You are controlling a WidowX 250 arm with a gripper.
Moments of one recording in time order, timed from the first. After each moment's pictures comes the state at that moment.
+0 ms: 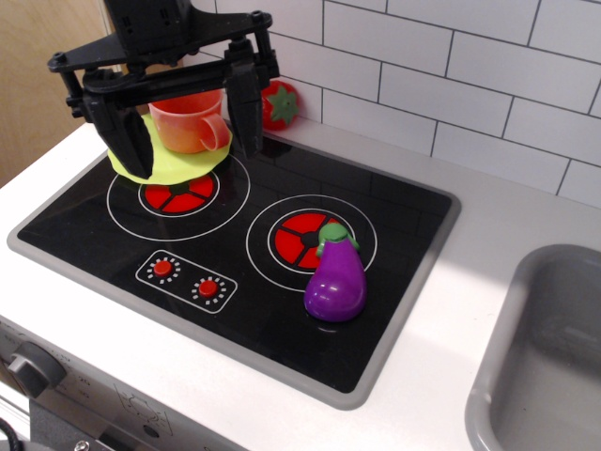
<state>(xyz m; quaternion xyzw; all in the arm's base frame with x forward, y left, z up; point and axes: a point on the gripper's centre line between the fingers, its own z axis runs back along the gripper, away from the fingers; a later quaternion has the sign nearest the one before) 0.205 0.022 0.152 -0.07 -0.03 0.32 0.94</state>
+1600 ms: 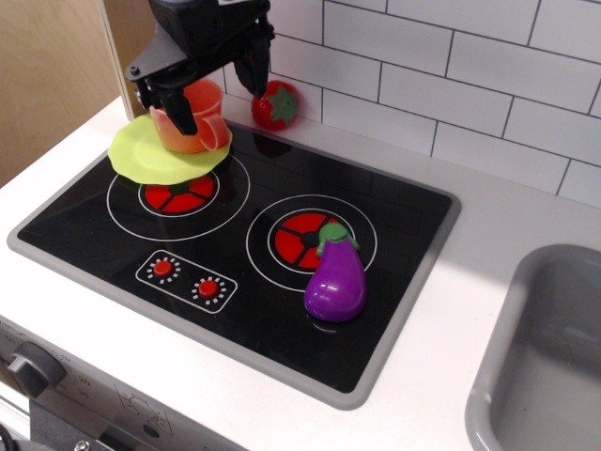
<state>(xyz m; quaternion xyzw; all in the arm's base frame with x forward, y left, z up) 0.300 0.083 0.101 -0.03 -0.16 0.53 0.83</state>
